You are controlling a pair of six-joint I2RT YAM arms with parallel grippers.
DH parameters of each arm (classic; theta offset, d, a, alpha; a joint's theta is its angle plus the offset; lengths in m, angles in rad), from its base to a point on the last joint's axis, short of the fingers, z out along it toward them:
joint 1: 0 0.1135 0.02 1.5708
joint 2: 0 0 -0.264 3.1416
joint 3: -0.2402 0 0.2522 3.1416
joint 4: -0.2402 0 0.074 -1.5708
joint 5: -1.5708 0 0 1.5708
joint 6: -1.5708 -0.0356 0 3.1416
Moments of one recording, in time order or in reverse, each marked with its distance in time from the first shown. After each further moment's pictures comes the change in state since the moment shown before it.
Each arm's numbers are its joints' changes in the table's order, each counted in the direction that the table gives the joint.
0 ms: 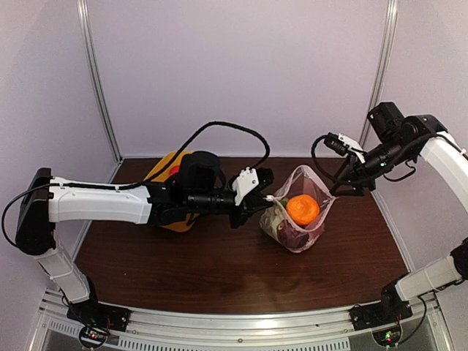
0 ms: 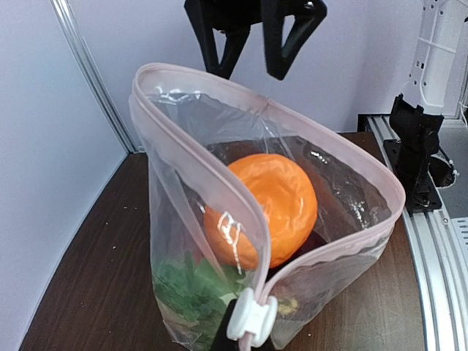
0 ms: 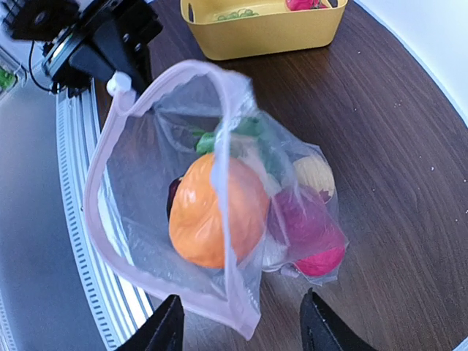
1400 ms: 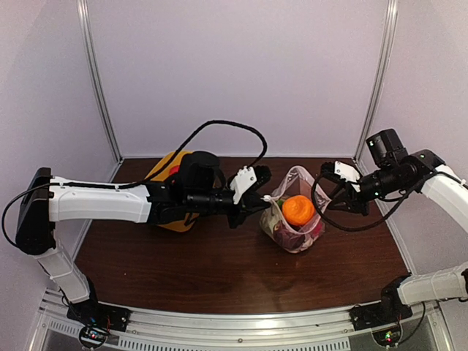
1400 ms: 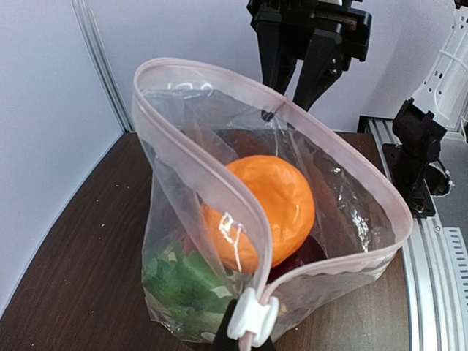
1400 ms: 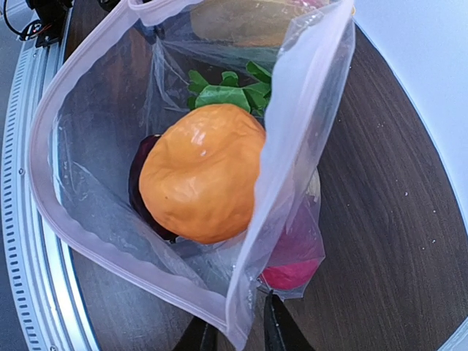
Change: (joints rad) left arm 0.013 0.001 0.004 -0.032 -0.001 0.092; right arm 0.070 0.215 0.396 0.330 -0.116 0.144
